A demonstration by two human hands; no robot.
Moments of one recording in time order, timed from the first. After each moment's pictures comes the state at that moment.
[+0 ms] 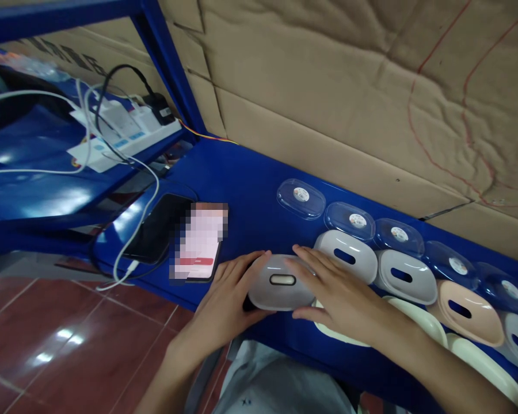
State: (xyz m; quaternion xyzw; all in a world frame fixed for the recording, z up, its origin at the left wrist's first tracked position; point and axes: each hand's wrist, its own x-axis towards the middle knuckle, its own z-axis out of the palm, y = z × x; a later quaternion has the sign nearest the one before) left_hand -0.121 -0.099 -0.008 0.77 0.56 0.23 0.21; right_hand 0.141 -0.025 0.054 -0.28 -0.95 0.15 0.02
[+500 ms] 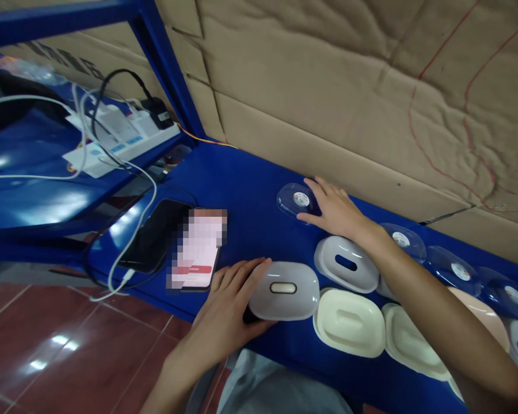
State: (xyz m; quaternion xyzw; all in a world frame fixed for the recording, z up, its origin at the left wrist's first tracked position) left_hand -0.122 -0.098 -0.009 0.78 0.56 0.22 0.19; right_hand 0.118 0.135 0.051 -0.46 -0.88 0.09 0.04
